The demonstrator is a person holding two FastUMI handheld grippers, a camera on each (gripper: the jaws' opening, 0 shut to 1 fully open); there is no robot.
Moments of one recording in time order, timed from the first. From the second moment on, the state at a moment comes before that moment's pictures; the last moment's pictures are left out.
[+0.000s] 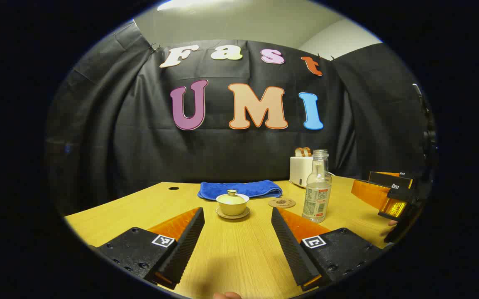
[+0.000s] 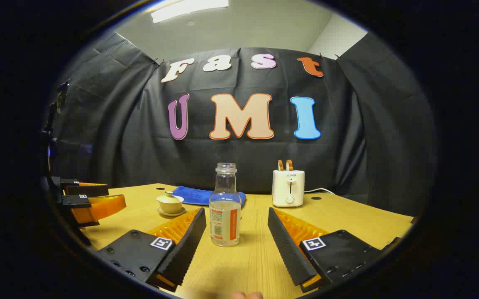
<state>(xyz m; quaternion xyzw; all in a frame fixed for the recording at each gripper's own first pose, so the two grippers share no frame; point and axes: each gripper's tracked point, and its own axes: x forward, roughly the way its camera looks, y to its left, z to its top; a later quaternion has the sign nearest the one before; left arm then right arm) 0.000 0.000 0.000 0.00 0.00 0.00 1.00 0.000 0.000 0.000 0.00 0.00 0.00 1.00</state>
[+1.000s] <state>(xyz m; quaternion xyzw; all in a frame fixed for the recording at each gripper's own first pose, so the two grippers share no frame) 0.002 0.003 -0.004 0.00 0.01 0.01 1.00 0.003 0.007 -0.016 0.02 0.04 0.03 1.00</state>
